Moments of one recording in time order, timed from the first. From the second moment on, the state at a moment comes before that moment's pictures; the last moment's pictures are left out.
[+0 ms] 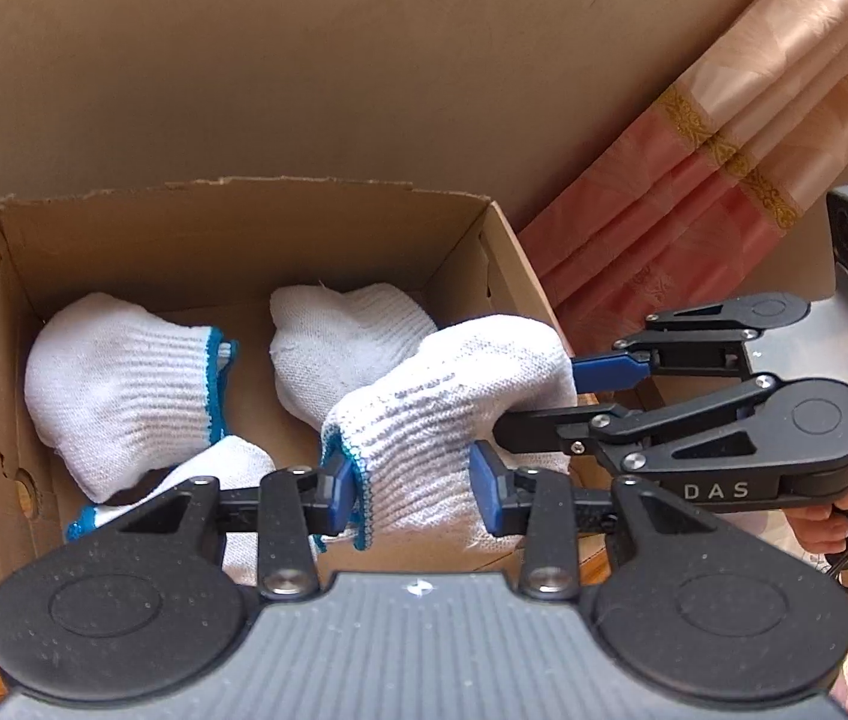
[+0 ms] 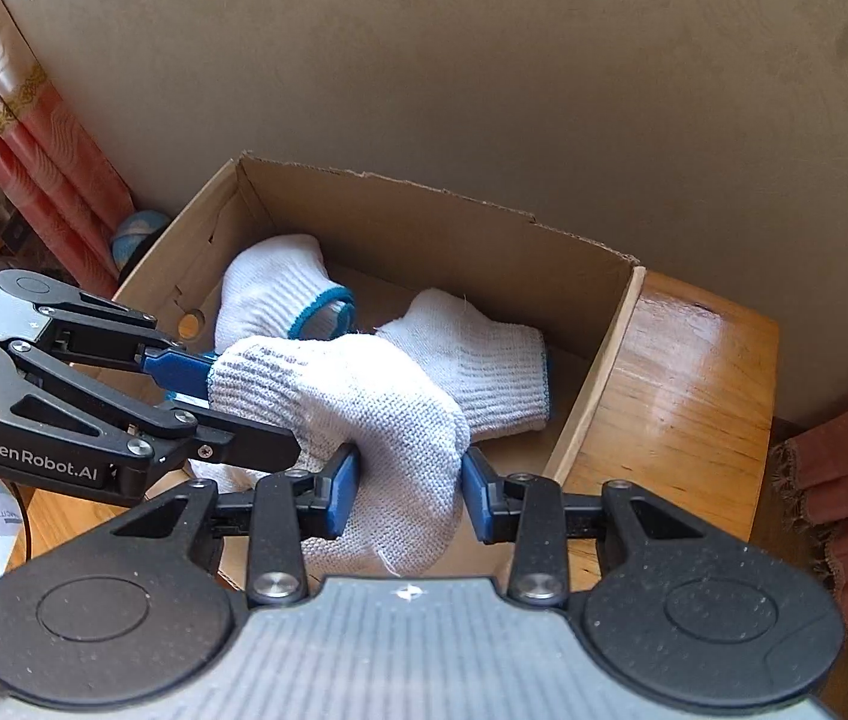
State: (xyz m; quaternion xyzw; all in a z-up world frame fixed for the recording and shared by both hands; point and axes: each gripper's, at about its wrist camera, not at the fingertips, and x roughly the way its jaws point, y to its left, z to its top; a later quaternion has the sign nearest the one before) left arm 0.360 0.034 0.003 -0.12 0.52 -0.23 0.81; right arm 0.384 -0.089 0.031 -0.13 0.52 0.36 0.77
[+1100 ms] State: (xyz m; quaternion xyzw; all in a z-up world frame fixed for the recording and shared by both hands) left arm 0.361 0.036 -0.014 -0.11 0.58 -0.21 0.78; right arm 0.396 -0.062 0.014 -0.19 0.55 0.32 0.75
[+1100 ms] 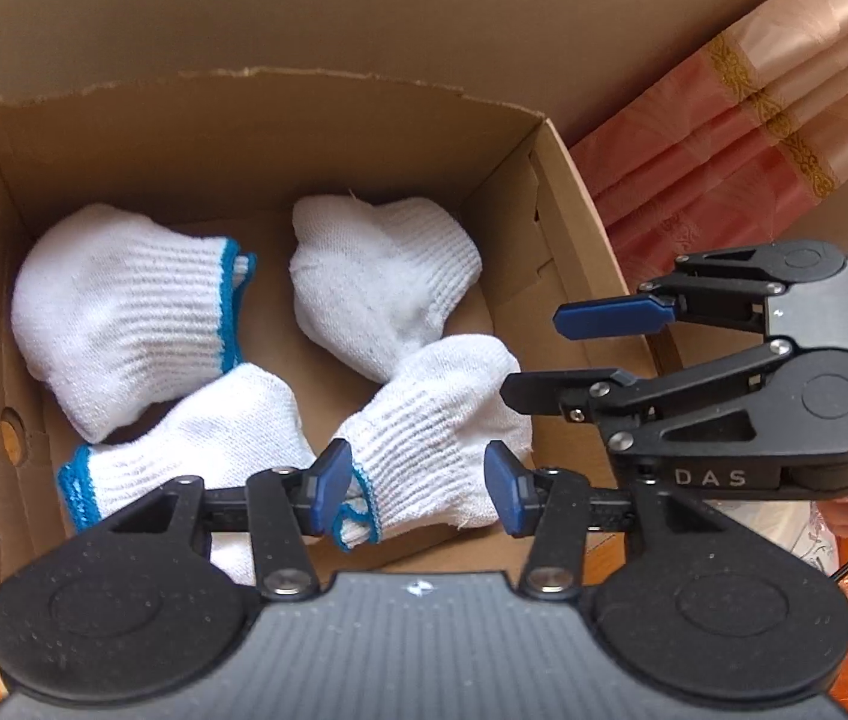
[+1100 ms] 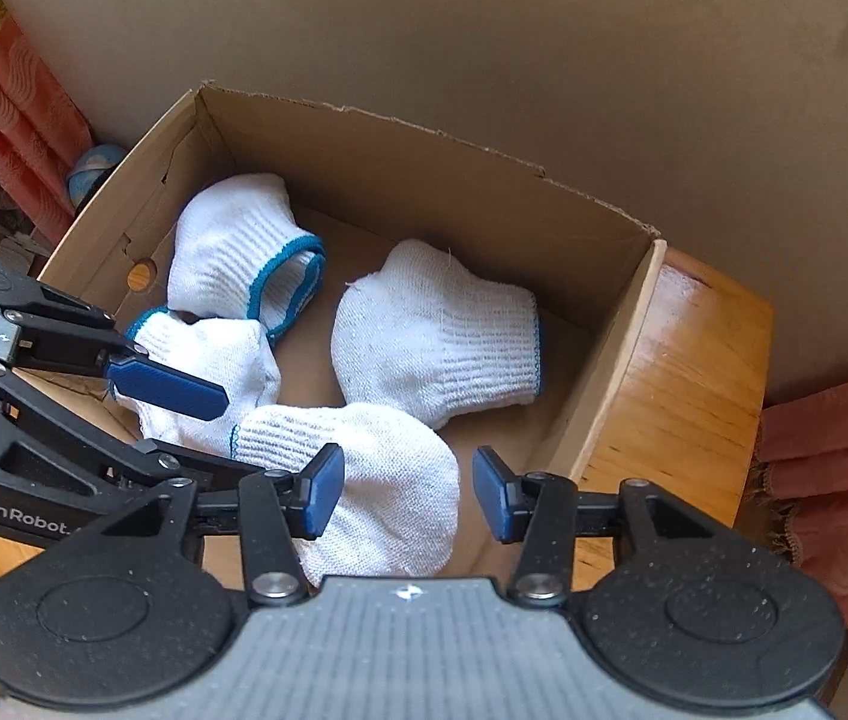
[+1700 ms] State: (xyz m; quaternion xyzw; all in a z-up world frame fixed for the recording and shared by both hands) left arm 0.349 0.058 0.008 -0.03 0.52 -0.15 0.84; right arm 0.413 -0.028 -0.006 -0.18 0.56 0.29 0.75
